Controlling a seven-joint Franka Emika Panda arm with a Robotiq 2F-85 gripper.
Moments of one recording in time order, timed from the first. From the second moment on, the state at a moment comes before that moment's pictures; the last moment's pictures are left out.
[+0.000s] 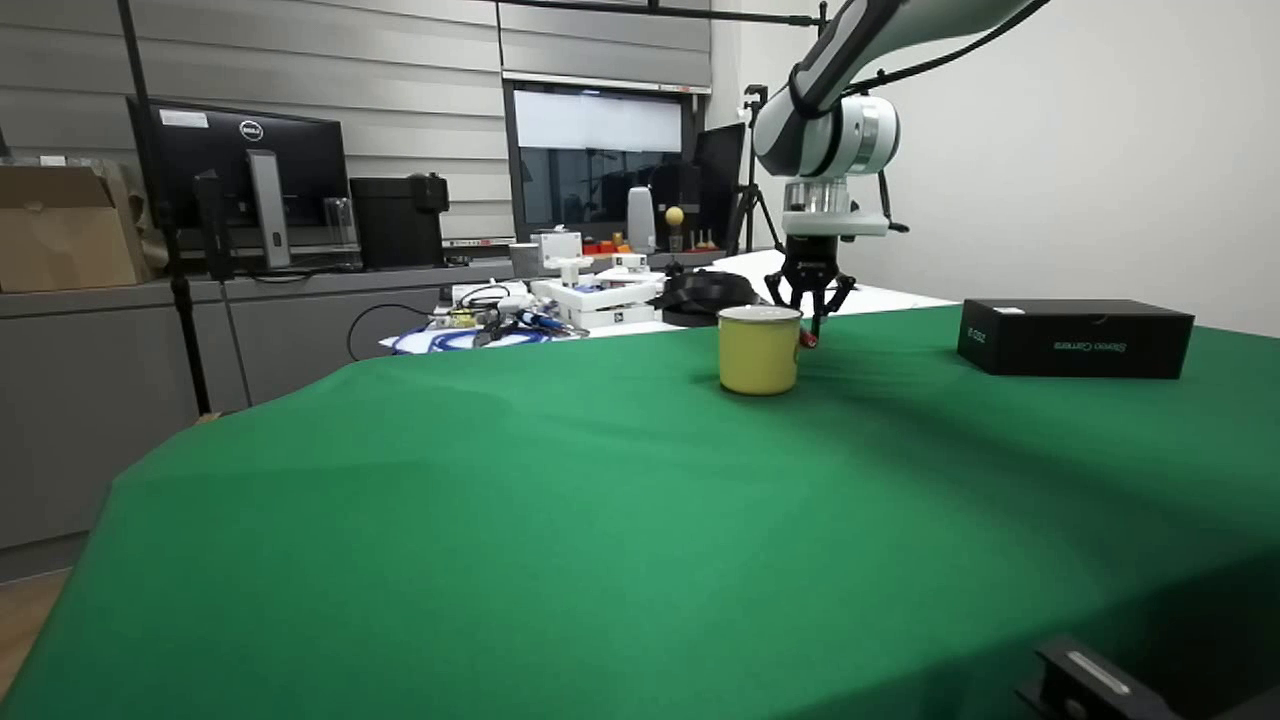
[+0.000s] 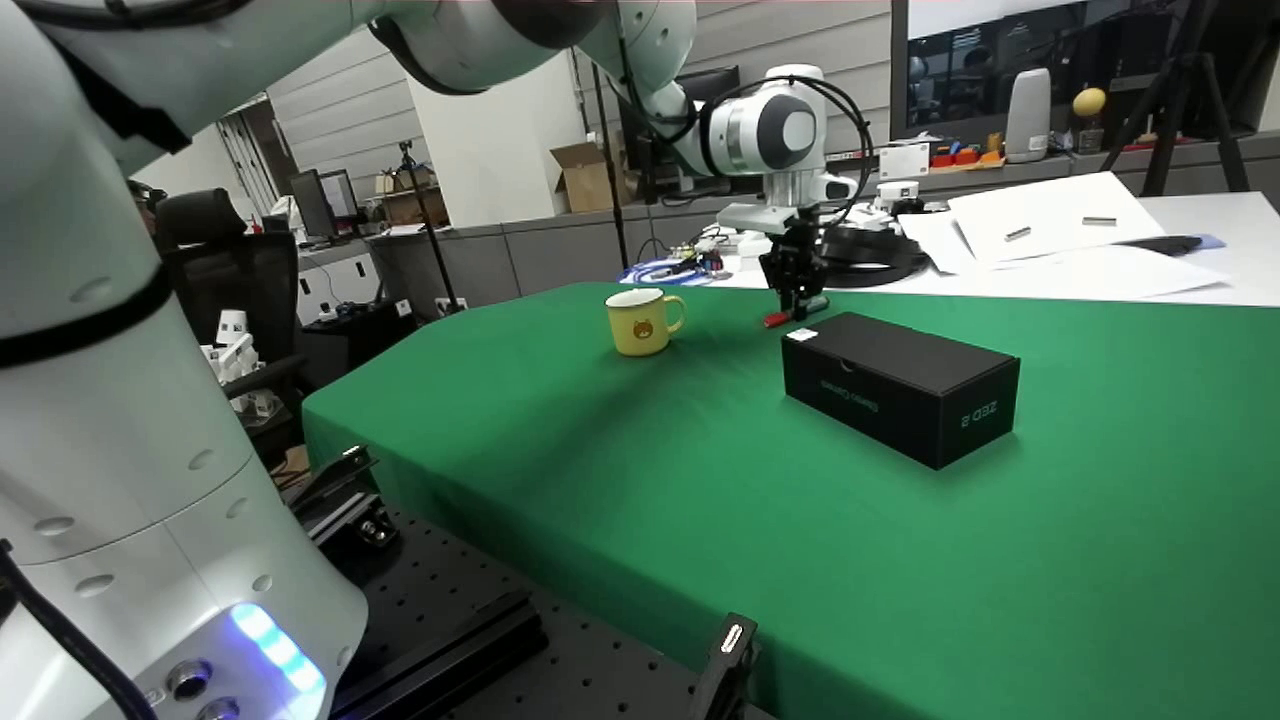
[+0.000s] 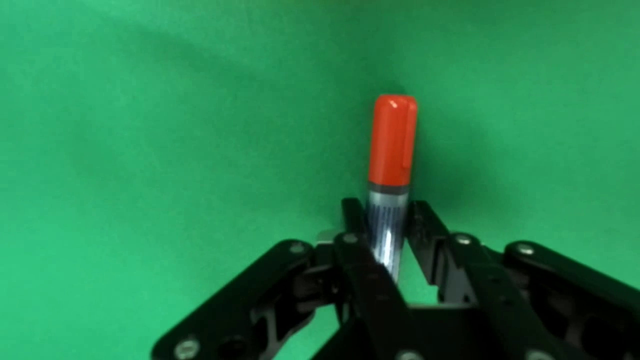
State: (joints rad) arm -0.06 1.14 -0.06 -1.00 0.12 2.12 0.26
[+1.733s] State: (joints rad) arm -0.06 1.14 -0.02 -0.73 0.25 1.34 0.43
